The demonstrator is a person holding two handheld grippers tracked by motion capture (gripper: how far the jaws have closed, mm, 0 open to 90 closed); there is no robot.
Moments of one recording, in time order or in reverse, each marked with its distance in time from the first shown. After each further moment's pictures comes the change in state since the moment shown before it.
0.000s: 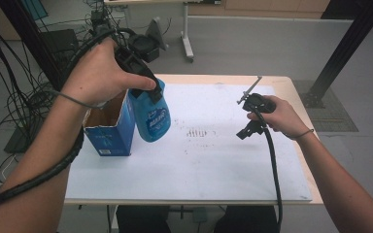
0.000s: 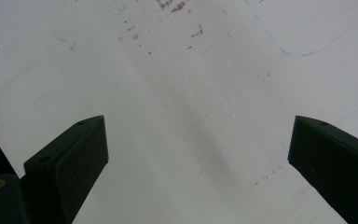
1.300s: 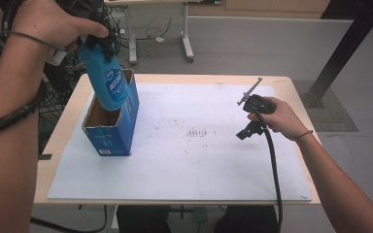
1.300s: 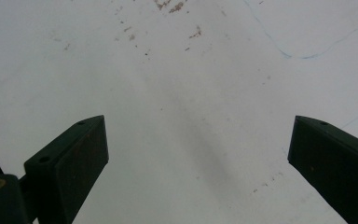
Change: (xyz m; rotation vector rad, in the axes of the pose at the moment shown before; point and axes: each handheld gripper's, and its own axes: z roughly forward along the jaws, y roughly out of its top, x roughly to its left) left arm 0.104 0.000 -0.043 0.042 0.124 -0.388; right arm -0.004 -0.003 0.007 -0.024 0.003 -0.016
